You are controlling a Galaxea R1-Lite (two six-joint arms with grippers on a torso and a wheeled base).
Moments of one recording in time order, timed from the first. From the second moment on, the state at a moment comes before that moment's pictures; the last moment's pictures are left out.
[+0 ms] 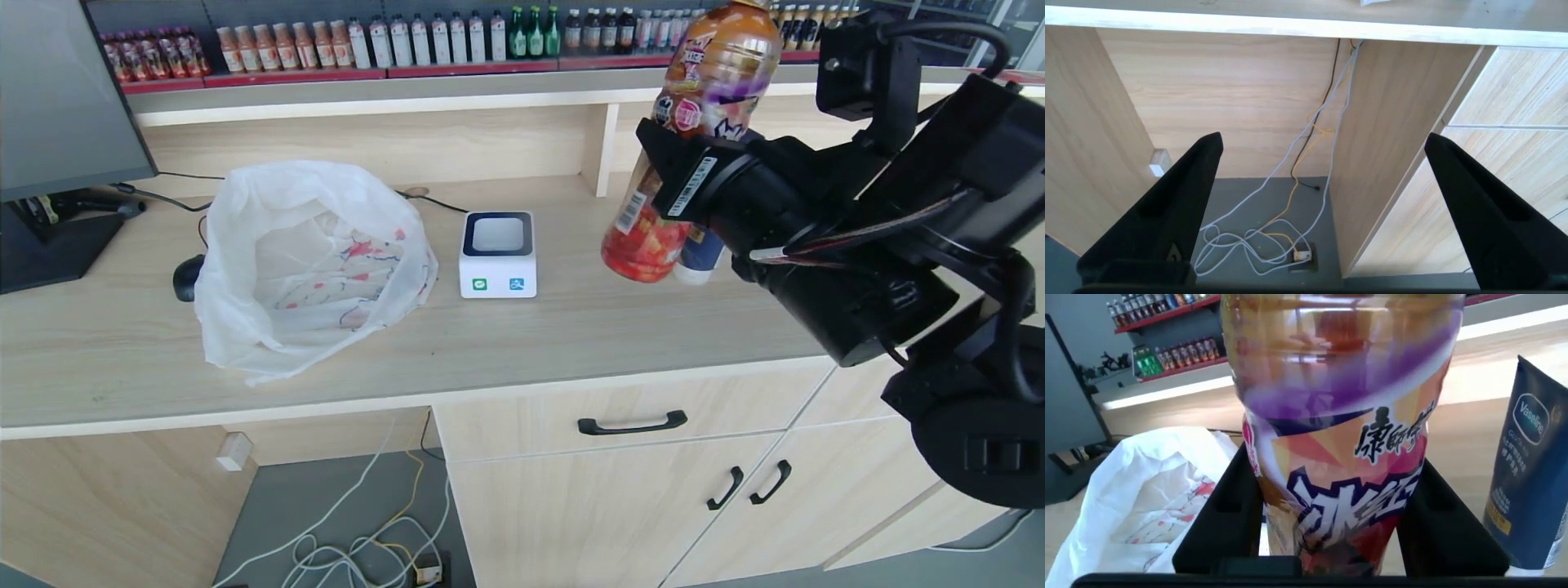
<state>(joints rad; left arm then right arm) 0.00 0.00 0.00 0.00 0.00 -0.01 0.70 1.71 -1.02 -1.09 -0.35 0.05</state>
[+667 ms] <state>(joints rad) 0.00 0.00 0.00 0.00 0.00 -0.01 0.73 1.57 -0.73 -1.20 -0.30 0.20</state>
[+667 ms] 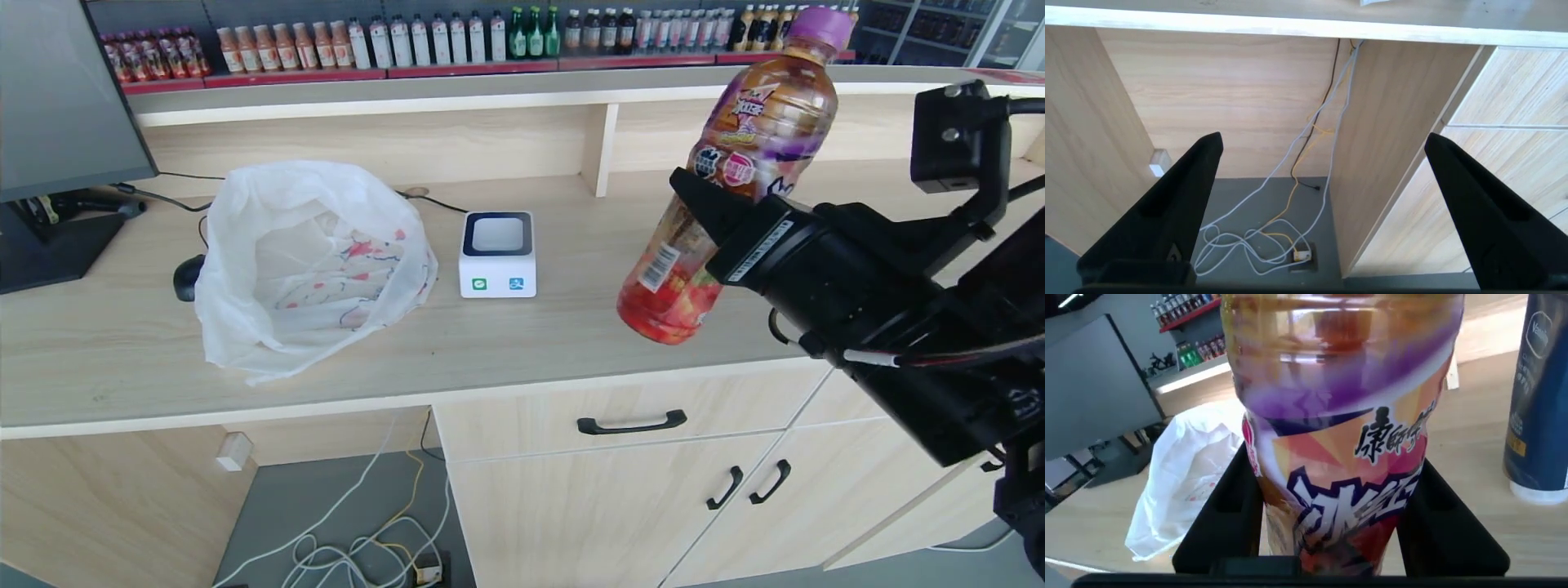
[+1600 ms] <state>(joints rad) 0.00 0.00 0.00 0.00 0.00 -0.01 0.81 1.58 -0.62 -1.38 0.17 0.27</state>
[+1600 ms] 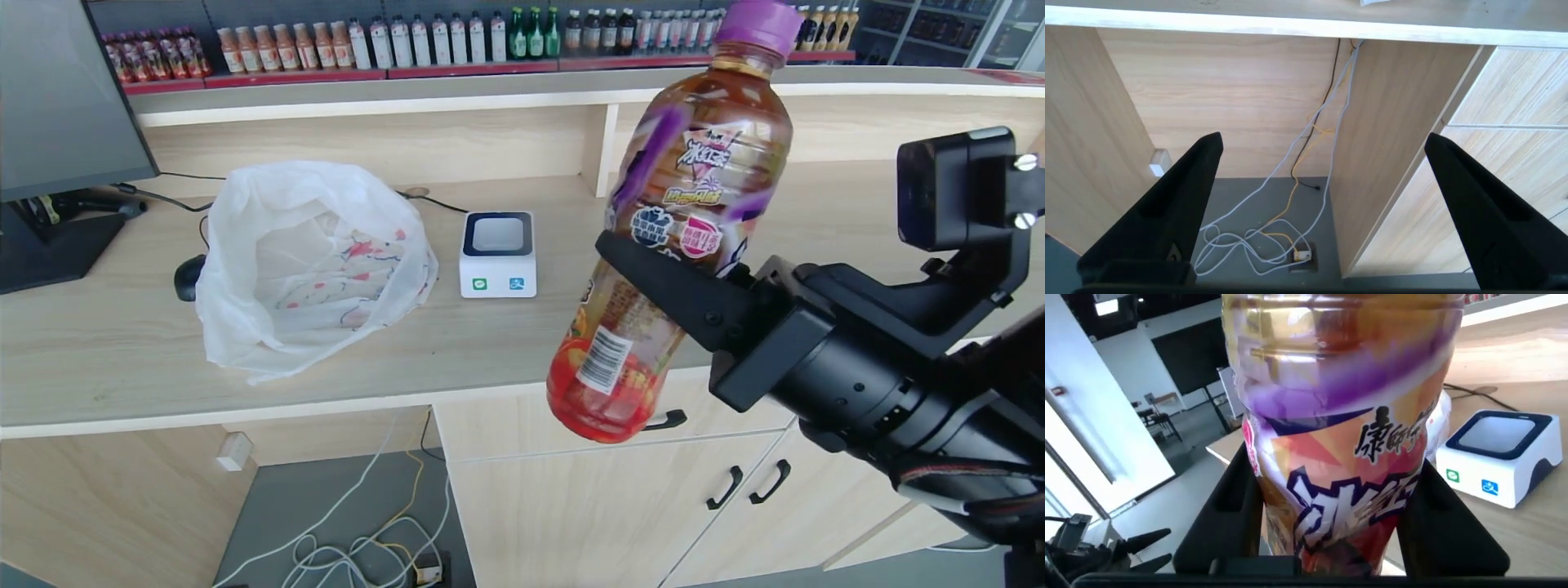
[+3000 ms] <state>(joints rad) 0.00 0.00 0.00 0.00 0.00 -0.01 0.88 1.58 -0.63 -1.46 0.28 0.32</state>
